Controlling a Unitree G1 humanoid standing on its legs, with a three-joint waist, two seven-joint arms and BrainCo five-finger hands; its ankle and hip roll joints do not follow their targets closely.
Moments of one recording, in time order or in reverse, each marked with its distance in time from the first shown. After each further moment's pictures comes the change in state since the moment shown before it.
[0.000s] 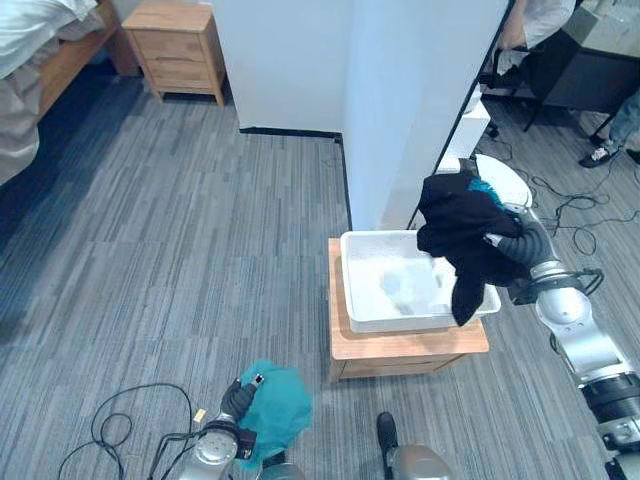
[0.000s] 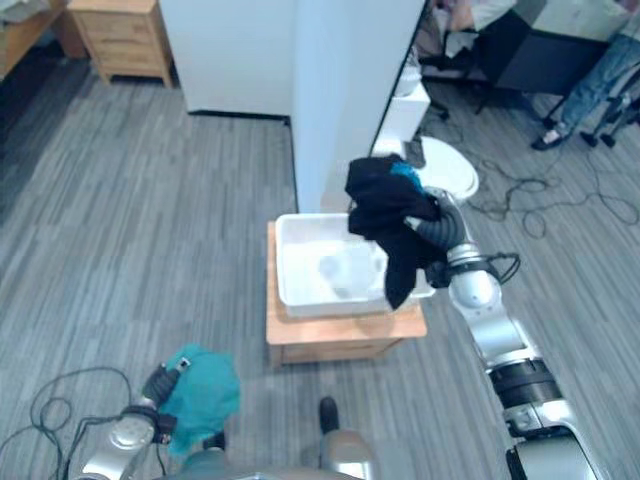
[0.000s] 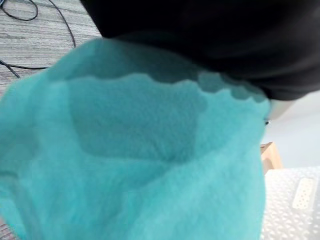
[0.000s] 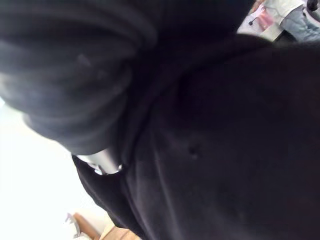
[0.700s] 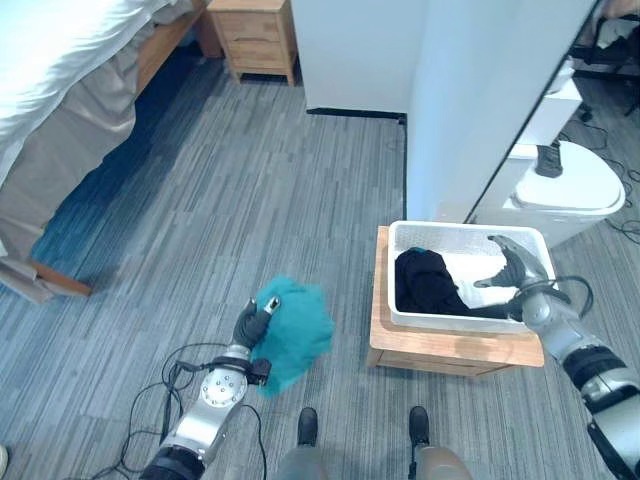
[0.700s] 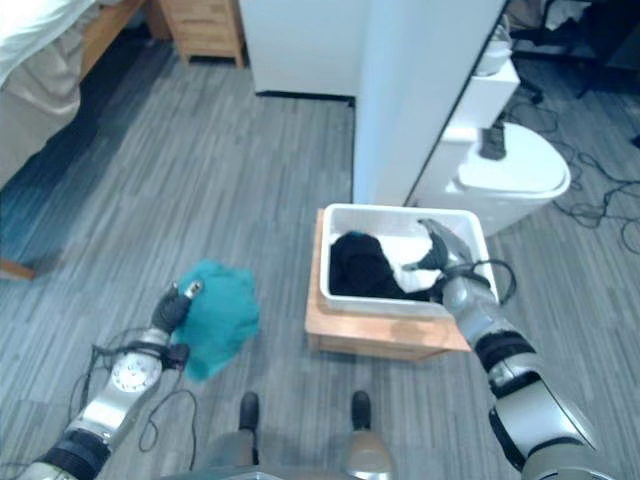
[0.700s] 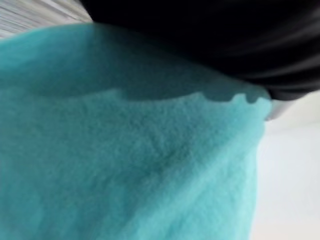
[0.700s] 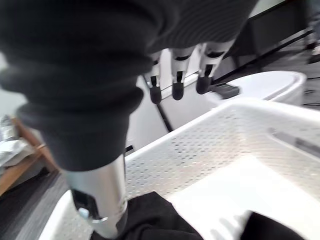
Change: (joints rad) left arm -0.159 0.129 -0.064 -0.425 -0.062 -0.087 0.042; right arm -0.052 -0.012 0.110 0.500 -0.322 0.045 -0.085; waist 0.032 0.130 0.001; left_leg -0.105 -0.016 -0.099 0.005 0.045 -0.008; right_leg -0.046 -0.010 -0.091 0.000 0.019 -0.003
